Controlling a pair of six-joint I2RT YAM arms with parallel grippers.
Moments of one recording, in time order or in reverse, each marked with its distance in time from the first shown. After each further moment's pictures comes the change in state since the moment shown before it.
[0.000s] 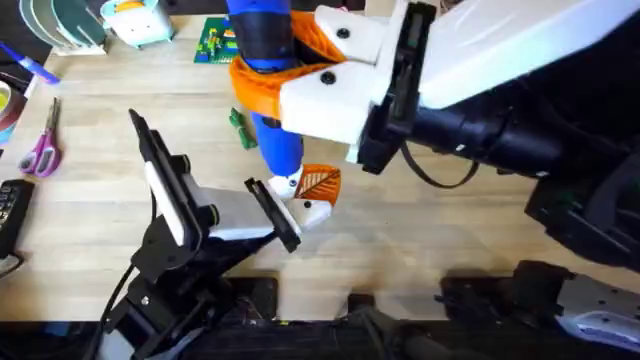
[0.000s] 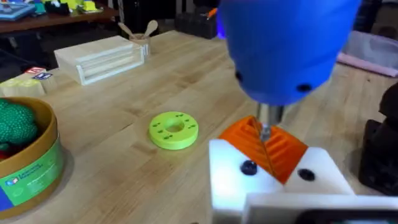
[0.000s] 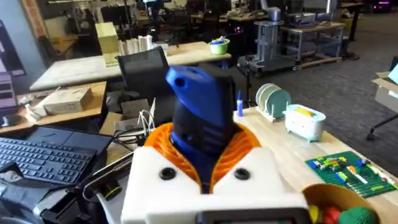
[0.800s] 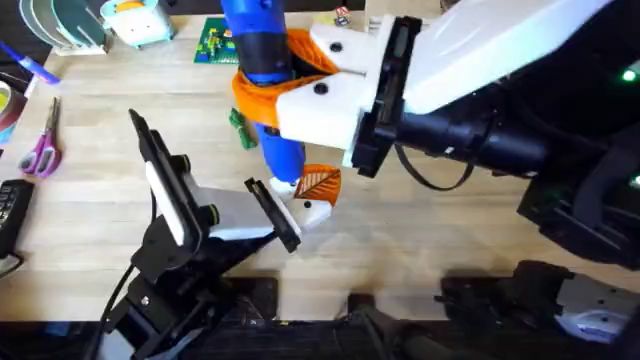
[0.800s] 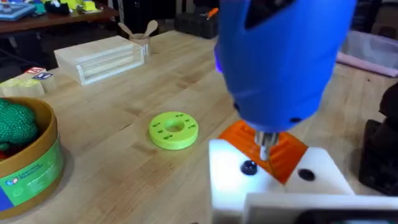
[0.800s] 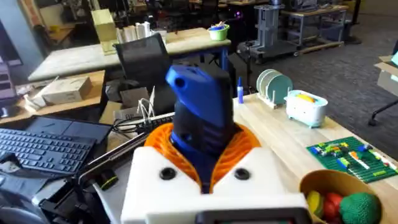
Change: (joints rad) left arm 0.000 0.000 0.000 0.000 0.000 0.000; right arm 0.000 0.016 -0.001 -0.044 0.000 -0.002
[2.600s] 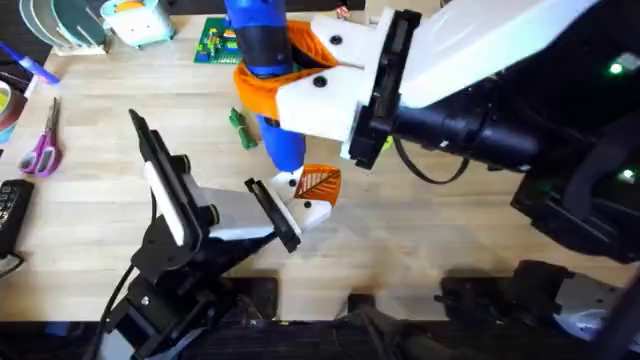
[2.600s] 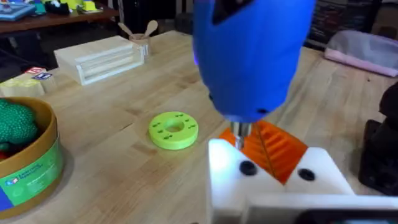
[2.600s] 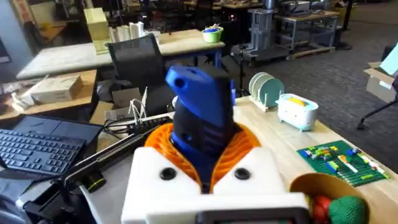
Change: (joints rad) left arm 0.000 0.000 0.000 0.000 0.000 0.000; right arm -0.019 0.018 0.000 0.027 0.000 -0.036
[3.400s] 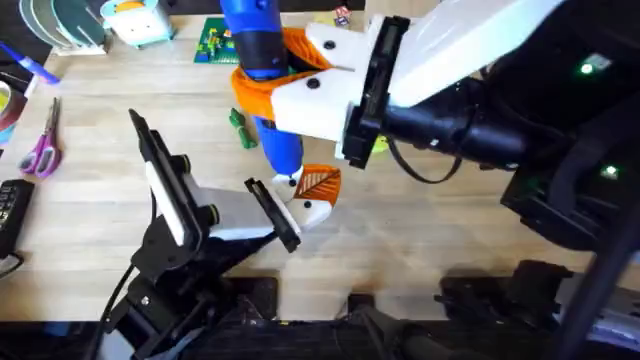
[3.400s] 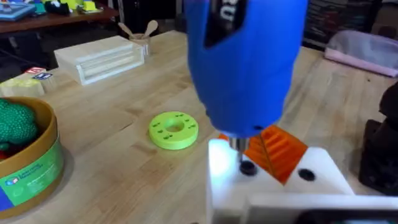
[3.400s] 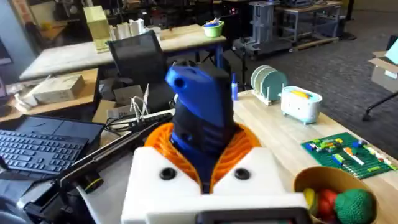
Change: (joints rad) left arm 0.000 0.000 0.000 0.000 0.000 0.000; right arm 0.000 0.025 0.000 0.005 0.000 0.030
